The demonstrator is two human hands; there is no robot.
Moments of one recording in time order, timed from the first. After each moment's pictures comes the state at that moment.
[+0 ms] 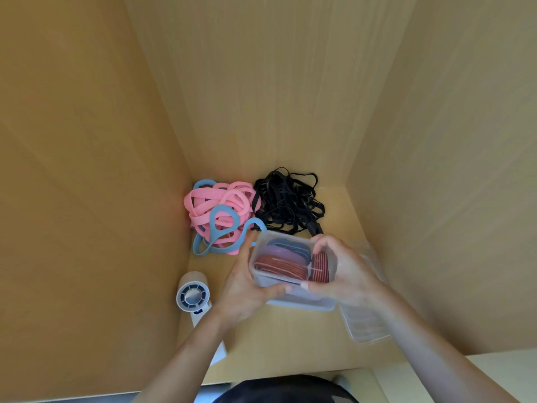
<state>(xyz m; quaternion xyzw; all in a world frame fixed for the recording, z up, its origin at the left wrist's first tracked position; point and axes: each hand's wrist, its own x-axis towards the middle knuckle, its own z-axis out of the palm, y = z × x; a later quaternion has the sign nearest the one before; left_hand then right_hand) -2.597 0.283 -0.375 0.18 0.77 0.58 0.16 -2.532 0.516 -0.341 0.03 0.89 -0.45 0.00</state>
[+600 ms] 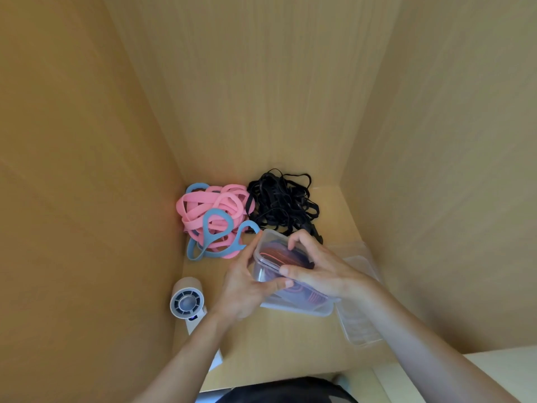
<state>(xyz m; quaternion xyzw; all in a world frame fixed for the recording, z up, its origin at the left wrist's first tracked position) -2.599 0.300 -0.350 0.21 0.75 0.61 0.14 -2.553 0.498 -0.319 0.01 0.86 -0.49 0.13</state>
